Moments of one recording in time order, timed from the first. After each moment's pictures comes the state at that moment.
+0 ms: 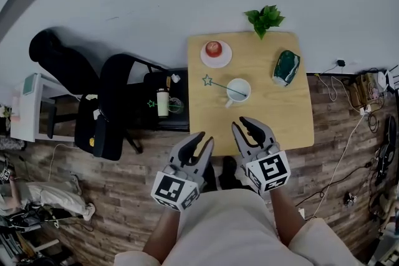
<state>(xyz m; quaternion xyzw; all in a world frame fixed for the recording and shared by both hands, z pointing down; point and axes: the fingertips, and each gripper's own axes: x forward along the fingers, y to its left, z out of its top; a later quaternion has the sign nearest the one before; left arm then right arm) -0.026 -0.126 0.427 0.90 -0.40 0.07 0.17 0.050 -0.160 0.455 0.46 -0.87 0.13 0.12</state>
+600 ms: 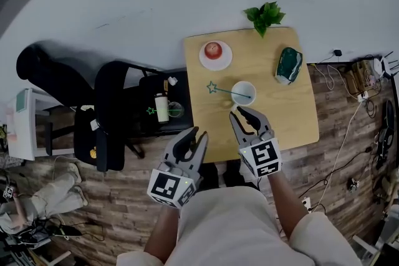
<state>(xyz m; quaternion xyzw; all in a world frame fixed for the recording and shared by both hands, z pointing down) -0.070 -0.193 0.438 0.90 -0.38 0.07 0.18 0.022 -0.234 0.498 0.49 -0.84 0.11 0.19</state>
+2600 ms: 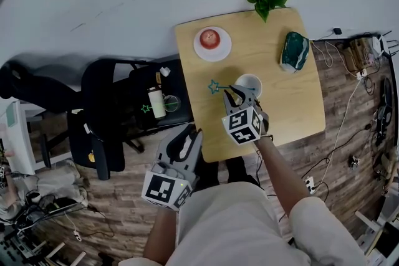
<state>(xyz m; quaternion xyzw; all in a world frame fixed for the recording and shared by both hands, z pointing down) -0.093 -0.246 0.479 0.90 -0.36 0.10 0.22 0.016 -0.325 0.651 0.50 -0.77 0.13 0.37</state>
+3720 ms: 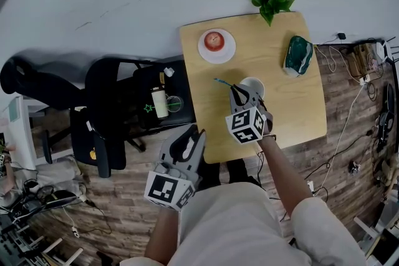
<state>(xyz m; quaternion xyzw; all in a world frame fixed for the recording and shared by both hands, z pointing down) -0.089 -0.248 0.476 0.90 -0.37 0.10 0.22 0.027 -0.337 0.646 0.50 -0.77 0.09 0.39</state>
